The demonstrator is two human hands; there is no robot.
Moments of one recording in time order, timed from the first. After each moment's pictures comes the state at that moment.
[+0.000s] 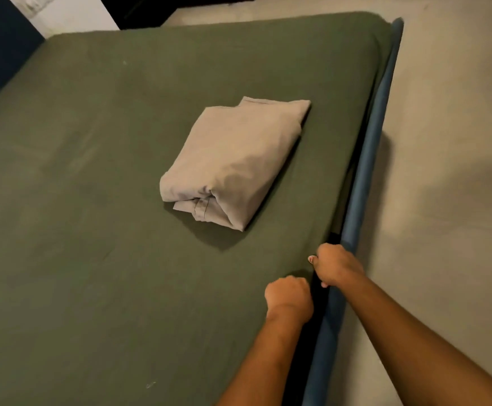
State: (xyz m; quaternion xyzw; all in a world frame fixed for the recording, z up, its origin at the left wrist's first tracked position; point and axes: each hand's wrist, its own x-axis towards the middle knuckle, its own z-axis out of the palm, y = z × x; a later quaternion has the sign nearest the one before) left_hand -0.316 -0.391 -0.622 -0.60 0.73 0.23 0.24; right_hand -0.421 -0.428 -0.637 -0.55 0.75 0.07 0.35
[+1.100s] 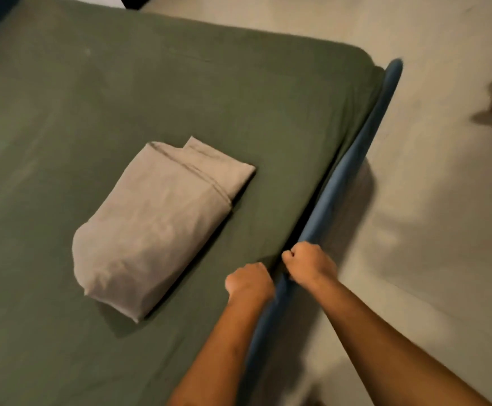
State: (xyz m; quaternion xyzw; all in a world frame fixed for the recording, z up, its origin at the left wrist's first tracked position) left_hand -0.491 -0.633 -0.598 -0.73 0.54 0.32 0.29; right_hand -0.598 -0.660 -0.636 -0.59 0.72 0.04 0.37
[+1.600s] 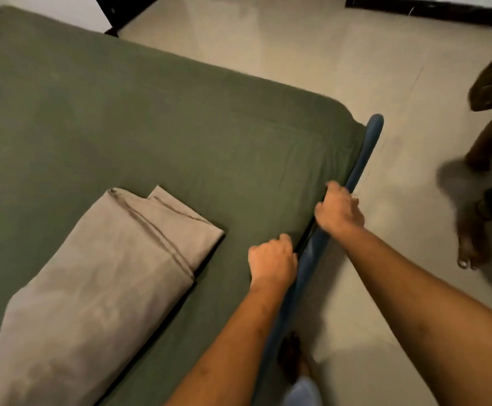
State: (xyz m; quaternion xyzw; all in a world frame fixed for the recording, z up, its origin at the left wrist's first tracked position) left_hand -0.578 -0.800 -0.611 -0.69 0.70 0.15 0.09; right_hand -0.694 -0.890 -0.610 -0.55 0.79 -0.06 0.24
